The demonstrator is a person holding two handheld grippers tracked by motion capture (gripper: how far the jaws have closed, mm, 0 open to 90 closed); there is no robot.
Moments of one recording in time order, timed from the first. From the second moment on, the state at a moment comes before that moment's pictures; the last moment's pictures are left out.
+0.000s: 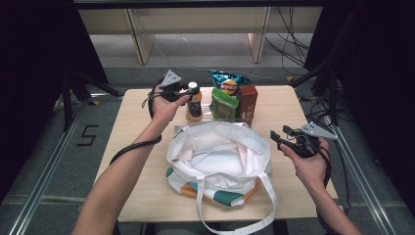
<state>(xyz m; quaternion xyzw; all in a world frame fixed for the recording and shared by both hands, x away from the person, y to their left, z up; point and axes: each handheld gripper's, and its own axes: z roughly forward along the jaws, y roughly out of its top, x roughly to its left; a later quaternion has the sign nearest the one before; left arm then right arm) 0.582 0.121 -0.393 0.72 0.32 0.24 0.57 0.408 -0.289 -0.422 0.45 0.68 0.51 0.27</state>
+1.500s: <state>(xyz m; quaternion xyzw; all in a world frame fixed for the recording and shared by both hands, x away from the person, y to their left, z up) 0.550 0.141 -0.405 0.70 0.38 0.22 0.57 0.406 -0.286 -0.421 0.47 0.68 0.51 0.25</state>
